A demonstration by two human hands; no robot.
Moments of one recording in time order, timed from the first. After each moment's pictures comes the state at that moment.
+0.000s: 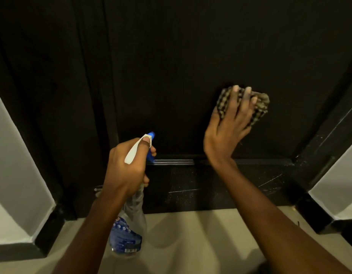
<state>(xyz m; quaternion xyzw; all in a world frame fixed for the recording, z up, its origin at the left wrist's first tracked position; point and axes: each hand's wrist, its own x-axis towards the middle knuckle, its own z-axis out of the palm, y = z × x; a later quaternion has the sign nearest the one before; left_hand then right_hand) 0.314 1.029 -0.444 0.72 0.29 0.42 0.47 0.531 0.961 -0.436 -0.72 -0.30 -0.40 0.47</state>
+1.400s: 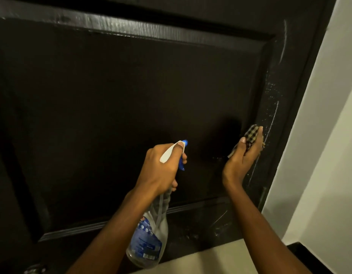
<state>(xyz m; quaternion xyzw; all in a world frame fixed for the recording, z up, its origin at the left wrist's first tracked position) 0.468 0.927 -0.306 0.79 0.12 0.33 0.50 0.672 0.830 -0.363 -0.54 -0.18 -0.35 0.75</state>
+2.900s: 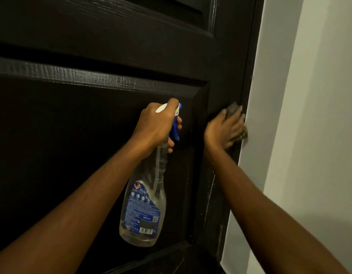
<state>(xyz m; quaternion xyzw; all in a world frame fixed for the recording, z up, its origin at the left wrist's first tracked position) 0.565 0.899 -0.144 0.79 0.06 0.34 0.51 0.740 0.815 -0.173 -0.66 -0.05 -0.32 0.68</state>
